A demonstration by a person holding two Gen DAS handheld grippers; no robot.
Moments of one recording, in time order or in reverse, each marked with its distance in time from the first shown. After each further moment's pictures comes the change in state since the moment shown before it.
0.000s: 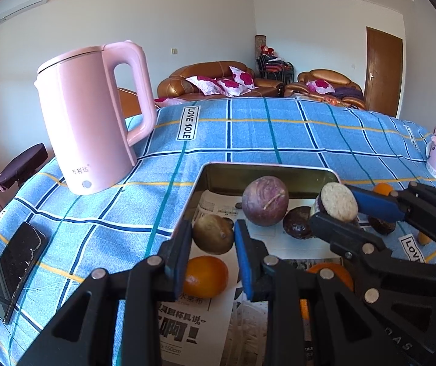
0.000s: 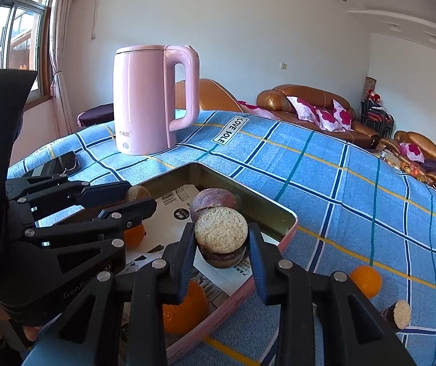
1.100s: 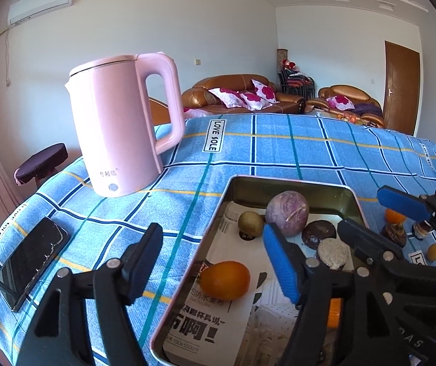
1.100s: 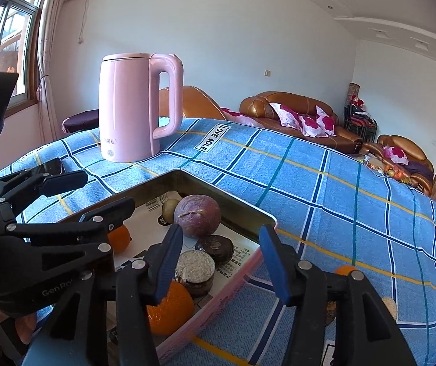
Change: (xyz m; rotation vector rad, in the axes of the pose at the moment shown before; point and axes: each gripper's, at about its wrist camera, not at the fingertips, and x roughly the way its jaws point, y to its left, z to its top) left arm -0.014 0.012 -0.004 -0.067 -0.070 0.089; right arm -0.011 -0.004 -0.002 0.021 -0.044 -0.094
